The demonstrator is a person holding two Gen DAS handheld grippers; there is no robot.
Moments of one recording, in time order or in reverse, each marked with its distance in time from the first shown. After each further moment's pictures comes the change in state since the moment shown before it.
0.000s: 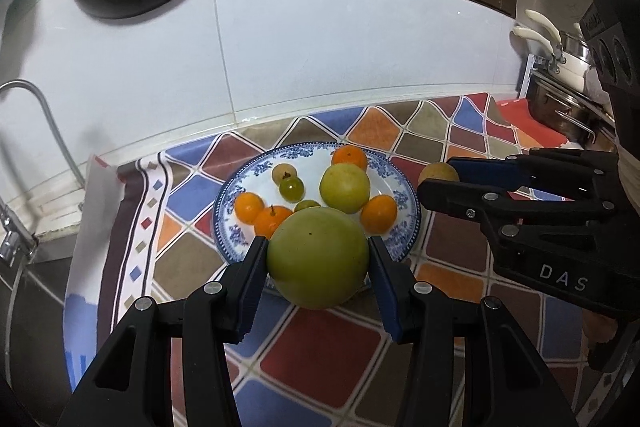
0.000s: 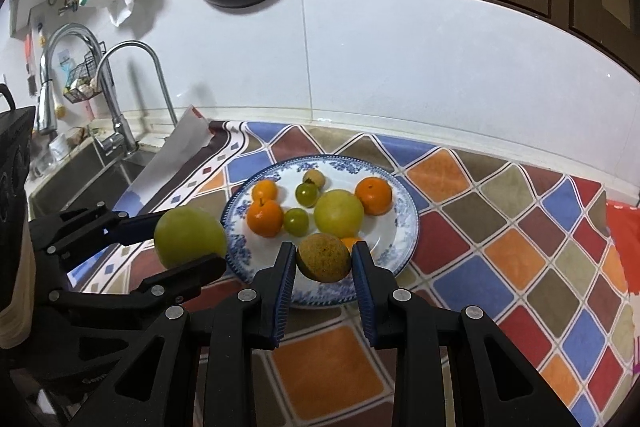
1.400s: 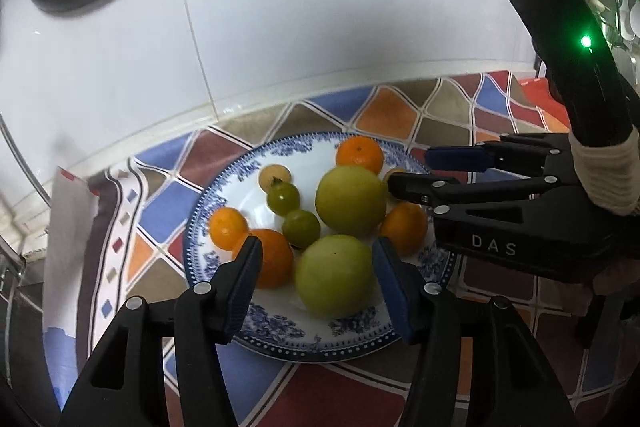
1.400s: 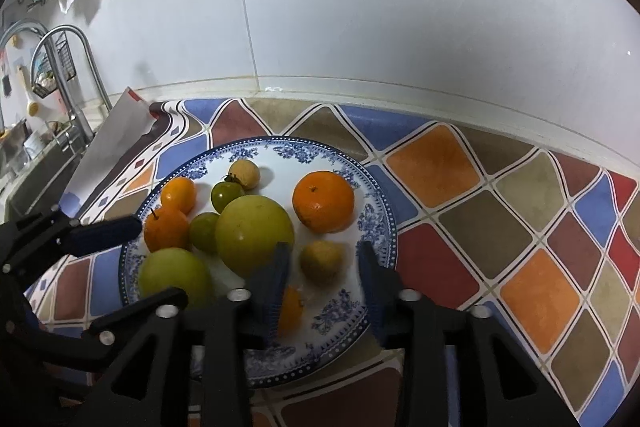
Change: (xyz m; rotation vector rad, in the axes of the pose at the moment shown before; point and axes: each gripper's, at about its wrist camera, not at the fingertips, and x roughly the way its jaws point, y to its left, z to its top) left arm 0.063 -0.006 0.011 0.042 0.050 0.035; right arm 0.090 -0.046 0.007 0.036 0.106 -0.004
